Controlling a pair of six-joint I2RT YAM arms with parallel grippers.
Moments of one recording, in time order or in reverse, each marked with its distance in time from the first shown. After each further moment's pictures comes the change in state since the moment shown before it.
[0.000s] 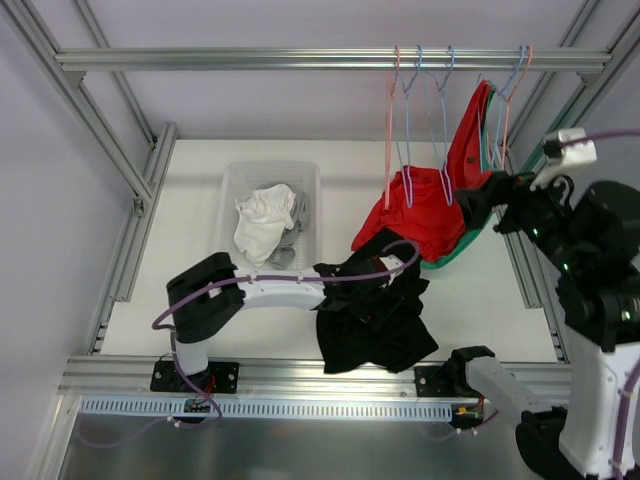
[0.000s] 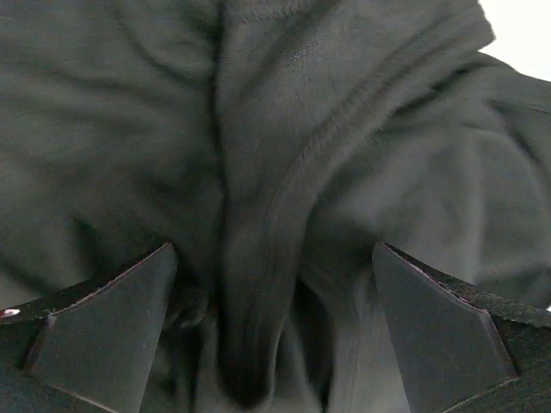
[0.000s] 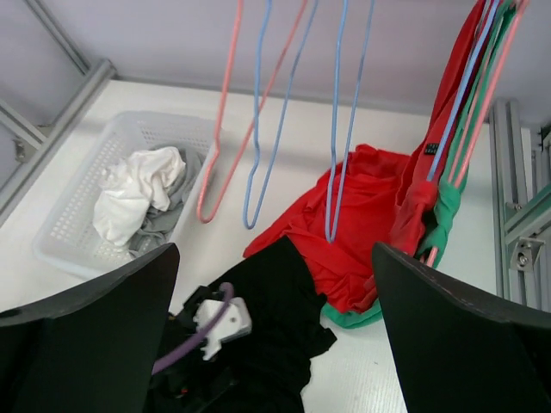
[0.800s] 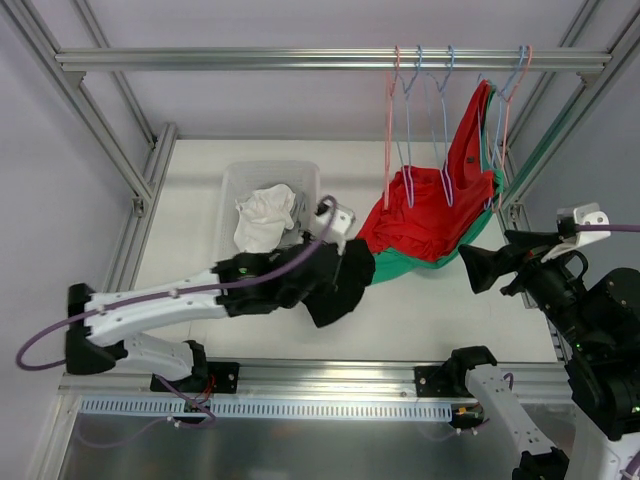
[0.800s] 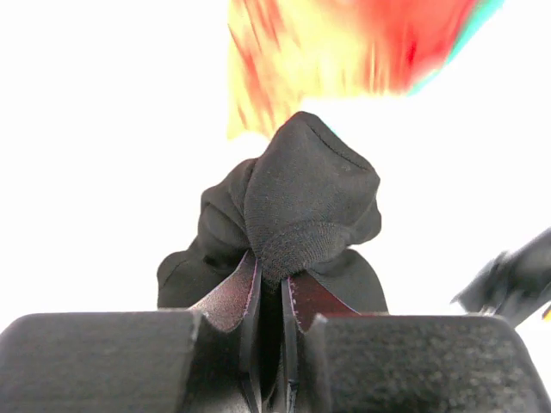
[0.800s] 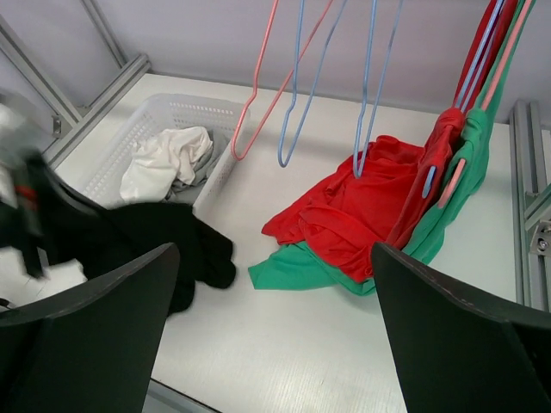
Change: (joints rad) left arm -0.119 -0.504 0.072 -0.307 -0.534 -0.058; right arm -0.001 -0.361 -0.211 -0.031 -0.073 -0.002
